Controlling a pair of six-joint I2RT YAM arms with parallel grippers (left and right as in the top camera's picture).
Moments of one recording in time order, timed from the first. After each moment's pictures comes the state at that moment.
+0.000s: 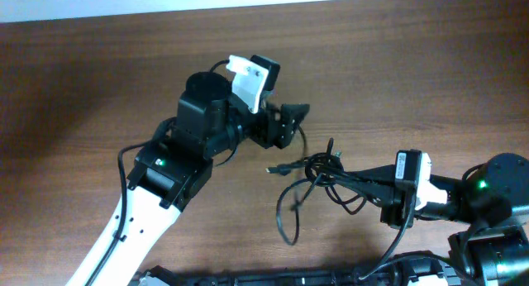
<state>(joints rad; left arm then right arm) -0.56 1.26 1.23 -0.45 0.30 -0.23 0.06 0.62 0.89 -0.39 -1.22 -0.21</state>
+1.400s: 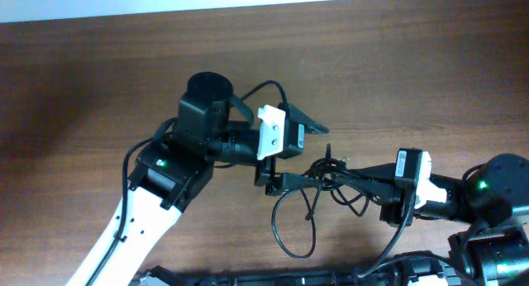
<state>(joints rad) -0.58 1.26 1.23 -0.40 1.11 0.41 0.06 0.62 0.89 -0.39 -1.20 -0.21</state>
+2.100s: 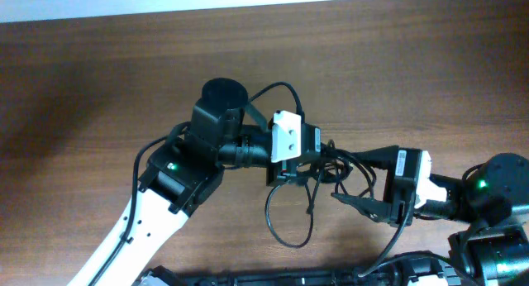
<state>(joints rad) -0.65 1.27 1.23 -0.37 0.93 0.42 0.06 0.62 0.89 -0.39 -1.20 -0.20</state>
